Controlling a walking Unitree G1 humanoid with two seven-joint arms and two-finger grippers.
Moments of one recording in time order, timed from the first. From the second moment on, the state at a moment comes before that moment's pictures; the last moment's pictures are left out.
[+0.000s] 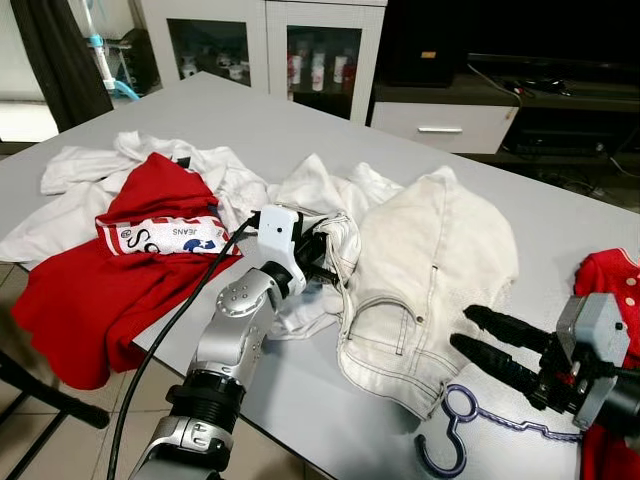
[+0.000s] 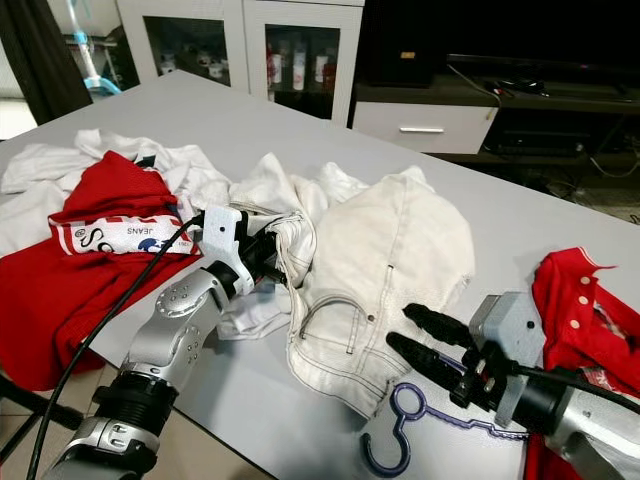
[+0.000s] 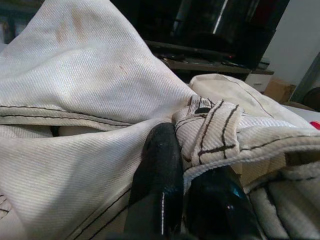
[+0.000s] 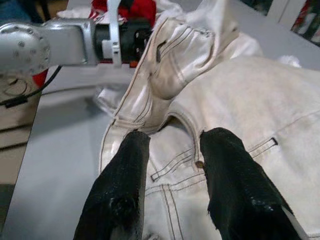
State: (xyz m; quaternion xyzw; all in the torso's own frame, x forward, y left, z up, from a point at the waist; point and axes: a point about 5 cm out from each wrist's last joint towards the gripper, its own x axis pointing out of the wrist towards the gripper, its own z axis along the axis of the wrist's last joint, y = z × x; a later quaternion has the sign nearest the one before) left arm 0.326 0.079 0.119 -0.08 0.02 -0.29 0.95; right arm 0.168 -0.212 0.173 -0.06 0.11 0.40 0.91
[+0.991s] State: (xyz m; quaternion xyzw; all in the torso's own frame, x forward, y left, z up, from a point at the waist) left arm 0.350 0.113 0.139 -0.05 0.00 -0.24 0.97; right arm 0.136 -0.192 0.121 -0.06 0.28 0.54 0.79
